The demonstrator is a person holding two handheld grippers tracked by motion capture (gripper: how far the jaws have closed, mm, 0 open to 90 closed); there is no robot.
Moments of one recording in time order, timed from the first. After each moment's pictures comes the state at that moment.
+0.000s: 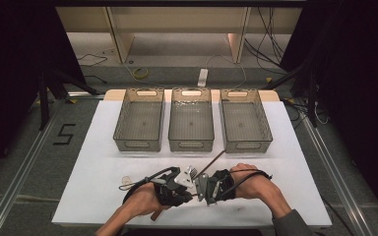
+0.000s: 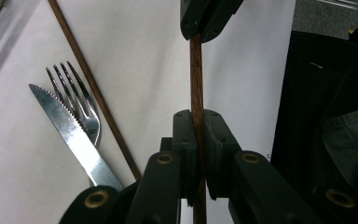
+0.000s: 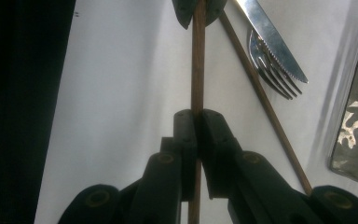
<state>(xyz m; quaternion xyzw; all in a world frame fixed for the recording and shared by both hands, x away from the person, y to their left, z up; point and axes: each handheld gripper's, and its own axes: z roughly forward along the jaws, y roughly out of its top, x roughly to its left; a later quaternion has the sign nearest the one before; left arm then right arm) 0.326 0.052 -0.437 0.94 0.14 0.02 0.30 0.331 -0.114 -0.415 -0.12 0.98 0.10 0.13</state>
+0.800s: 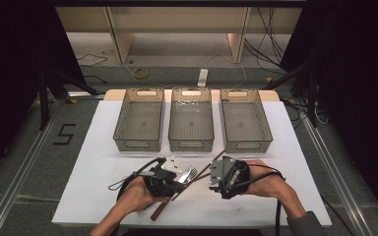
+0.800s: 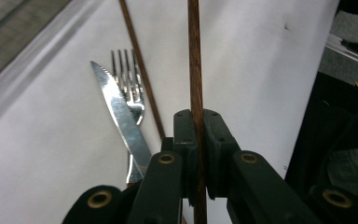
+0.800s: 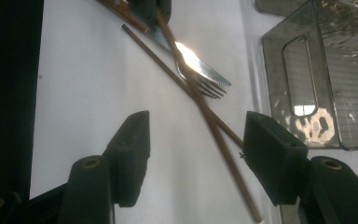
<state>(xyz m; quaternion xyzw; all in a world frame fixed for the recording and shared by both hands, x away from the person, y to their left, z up) 0.341 0.079 -0.427 0.91 0.25 0.03 0.33 0.336 -0.151 -0.385 -0.01 0.96 0.22 0.17</state>
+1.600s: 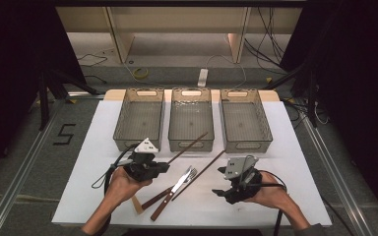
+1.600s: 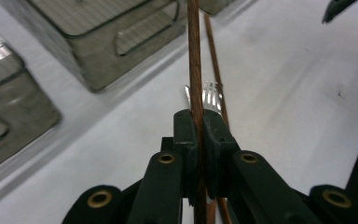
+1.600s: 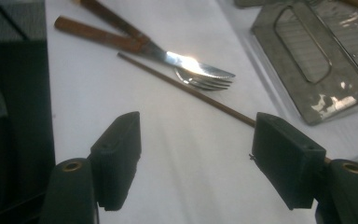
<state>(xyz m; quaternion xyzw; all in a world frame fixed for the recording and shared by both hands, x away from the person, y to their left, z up) 0.365 0.131 -0.412 0.84 0.36 0.08 0.39 0.335 -0.186 -0.412 0.13 0.92 0.34 0.13</state>
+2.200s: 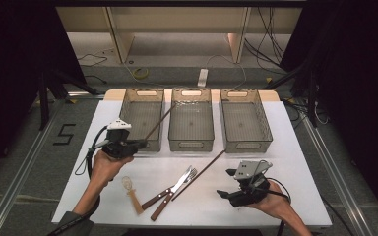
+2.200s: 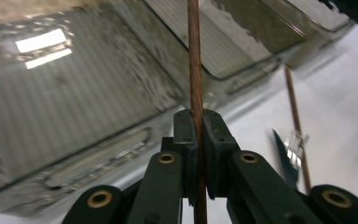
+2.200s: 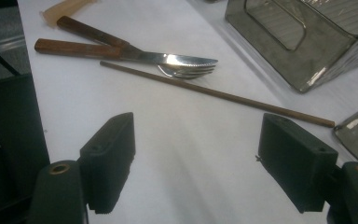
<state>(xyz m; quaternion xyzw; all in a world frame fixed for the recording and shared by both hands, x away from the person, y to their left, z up) 0.413 0.191 -0.399 0.77 0.46 0.13 0.42 0.324 -0.206 -0.429 0.22 0.89 0.38 0.12</state>
